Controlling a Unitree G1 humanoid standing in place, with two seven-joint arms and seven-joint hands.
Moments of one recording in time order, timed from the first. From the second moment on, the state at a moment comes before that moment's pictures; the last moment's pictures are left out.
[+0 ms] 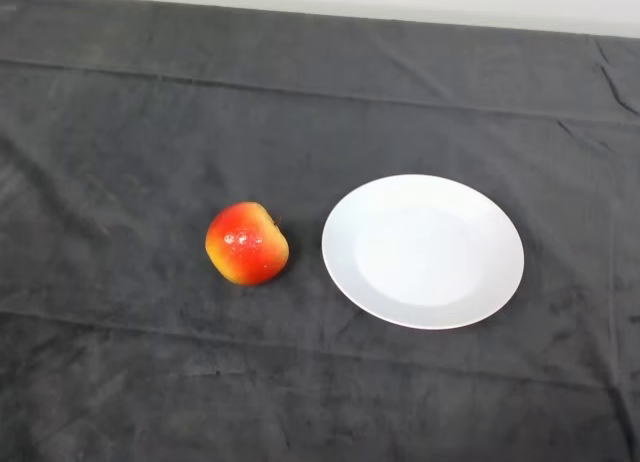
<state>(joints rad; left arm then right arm) -0.31 0.61 0.56 1.18 -0.39 -0.68 0.21 -0.53 -0.47 -1.03 1.19 0.98 0.02 0.38</state>
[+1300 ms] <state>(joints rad) -0.44 0.48 0.28 1.18 -0.05 -0.72 0.30 -0.53 -0.47 -1.04 1.19 0.98 0.02 0.38</state>
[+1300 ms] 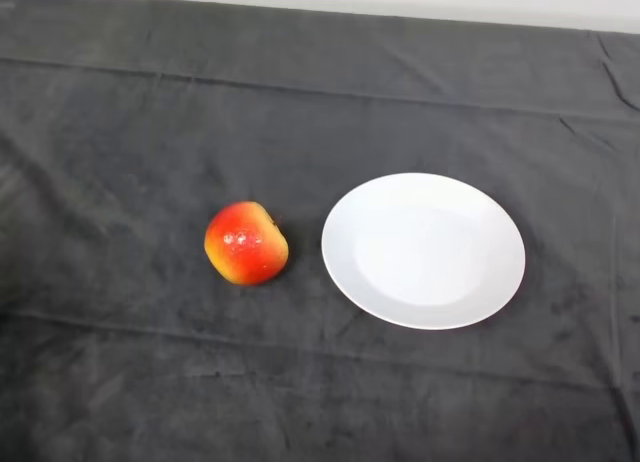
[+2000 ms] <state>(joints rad) -0.50 0.34 0.13 1.11 0.06 -0.67 0.34 -0.53 -0.47 -1.03 1.19 0.98 0.02 0.38</state>
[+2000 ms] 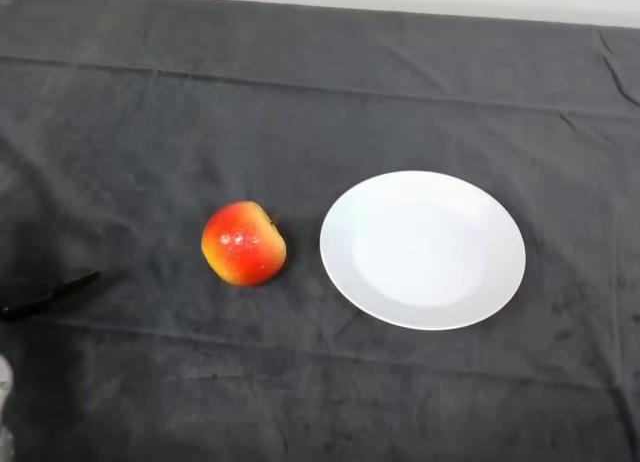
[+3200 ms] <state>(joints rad) -0.62 0.20 -0.15 1.10 0.12 -0.57 0.33 -0.53 -0.47 -1.03 1.19 0.98 0.02 0.38</state>
